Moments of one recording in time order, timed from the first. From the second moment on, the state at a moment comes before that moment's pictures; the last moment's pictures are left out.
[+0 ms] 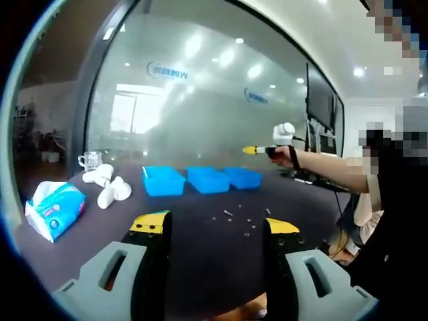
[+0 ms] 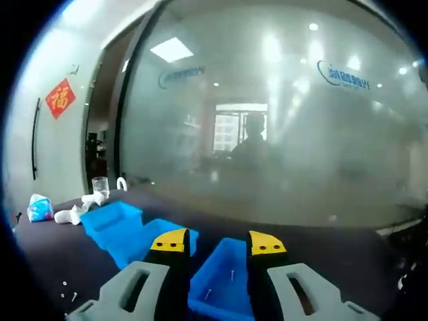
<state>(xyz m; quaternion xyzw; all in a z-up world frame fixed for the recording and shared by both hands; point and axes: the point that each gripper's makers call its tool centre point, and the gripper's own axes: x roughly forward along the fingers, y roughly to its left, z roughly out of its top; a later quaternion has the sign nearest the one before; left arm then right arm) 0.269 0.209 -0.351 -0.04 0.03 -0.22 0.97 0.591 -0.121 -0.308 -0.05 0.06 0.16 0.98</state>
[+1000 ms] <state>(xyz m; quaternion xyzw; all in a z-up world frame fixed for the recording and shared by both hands) 0.269 0.199 -0.349 -0.05 0.03 -0.24 0.97 0.378 -0.120 -0.323 0.00 0.01 0.26 0.97</state>
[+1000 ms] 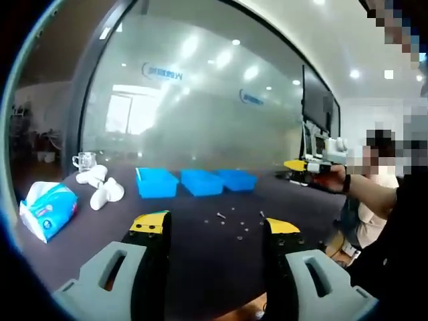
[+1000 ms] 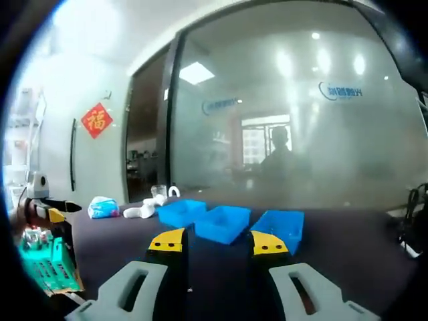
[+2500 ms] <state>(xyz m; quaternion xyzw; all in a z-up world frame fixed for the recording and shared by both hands) 0.264 0.201 -0.351 -0.05 0.02 -0.23 0.97 0.334 -0.074 -0.350 -0.02 0.08 0.32 0.94</state>
